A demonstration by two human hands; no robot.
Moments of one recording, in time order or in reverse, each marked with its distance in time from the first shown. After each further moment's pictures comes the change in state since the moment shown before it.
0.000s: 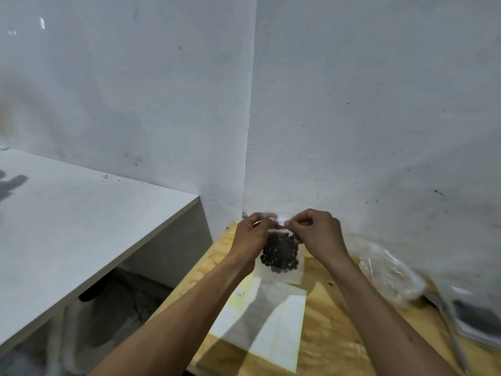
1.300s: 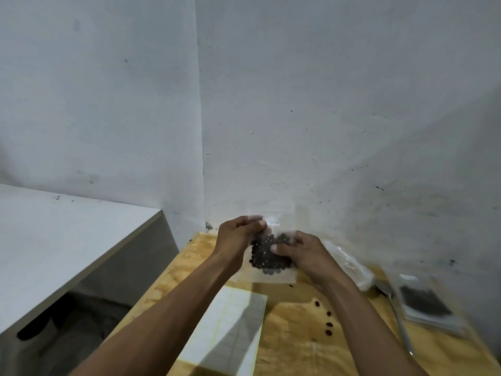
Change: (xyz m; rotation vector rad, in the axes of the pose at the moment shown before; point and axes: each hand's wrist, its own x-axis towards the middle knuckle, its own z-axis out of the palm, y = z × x) left_hand 0.010 0.004 0.060 -0.033 -0.057 -0.048; right_hand -0.015 0.057 -0.057 0.480 -0.209 0.241
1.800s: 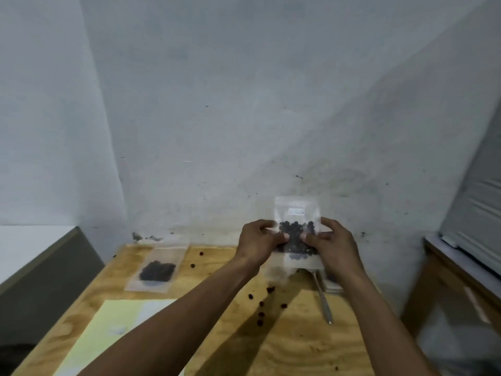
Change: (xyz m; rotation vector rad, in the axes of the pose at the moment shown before) left_hand -0.016 -0.046 0.166 0.282 -0.317 -0.031; right_hand -0.051 0.011 -0.159 -0.271 0.608 0.001
